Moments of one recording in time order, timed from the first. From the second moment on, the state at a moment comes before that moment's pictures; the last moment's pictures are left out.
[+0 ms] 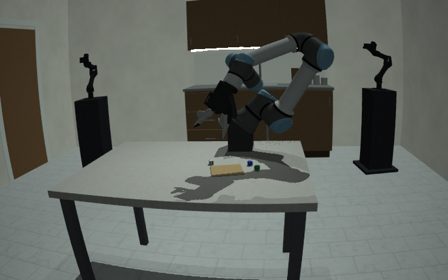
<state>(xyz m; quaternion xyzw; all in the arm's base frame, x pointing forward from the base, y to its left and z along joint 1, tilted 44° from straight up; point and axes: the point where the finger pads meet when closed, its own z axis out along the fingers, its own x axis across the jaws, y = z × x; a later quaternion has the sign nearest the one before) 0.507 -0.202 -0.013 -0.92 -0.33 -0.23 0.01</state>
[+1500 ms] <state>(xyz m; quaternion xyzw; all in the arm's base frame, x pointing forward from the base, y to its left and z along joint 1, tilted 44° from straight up) 0.297 -0.155 -0.059 -0.93 0.06 -0.04 0.36</state>
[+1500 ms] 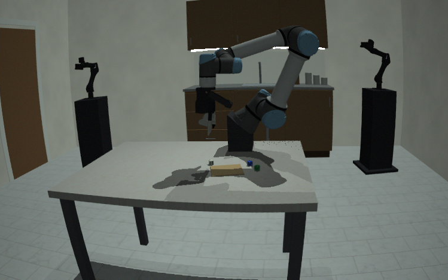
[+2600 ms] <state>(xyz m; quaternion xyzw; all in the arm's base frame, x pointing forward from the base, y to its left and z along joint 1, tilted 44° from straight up) 0.290 -0.127 -0.077 -0.92 0.08 -0.03 0.38</state>
